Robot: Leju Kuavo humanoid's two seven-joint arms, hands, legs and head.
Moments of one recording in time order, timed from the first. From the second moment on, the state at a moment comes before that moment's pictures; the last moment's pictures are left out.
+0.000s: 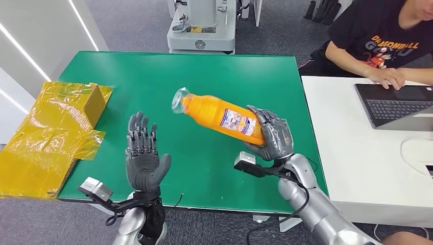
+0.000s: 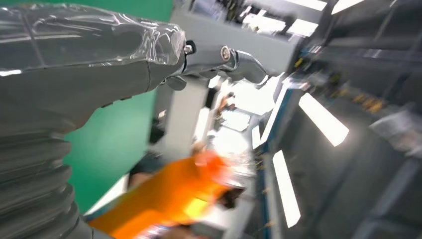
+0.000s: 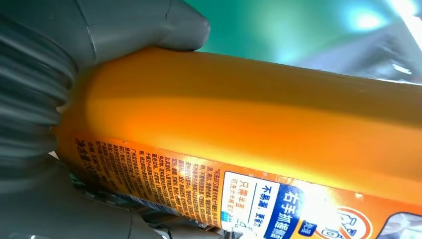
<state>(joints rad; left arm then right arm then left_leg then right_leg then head) -0.08 -0.21 -0.34 -1.43 0.23 0.07 -0.68 -0.56 -0.06 0.56 -0.79 0.73 -0.70 -0.57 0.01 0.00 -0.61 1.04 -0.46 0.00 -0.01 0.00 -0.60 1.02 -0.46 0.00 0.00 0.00</state>
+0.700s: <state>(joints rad) -0.22 -0.18 -0.45 -1.24 0.24 -0.02 -0.57 -0.45 0.05 0.52 -0.89 0.58 -0.61 -0.62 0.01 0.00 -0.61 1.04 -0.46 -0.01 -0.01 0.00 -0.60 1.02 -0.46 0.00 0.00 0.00</state>
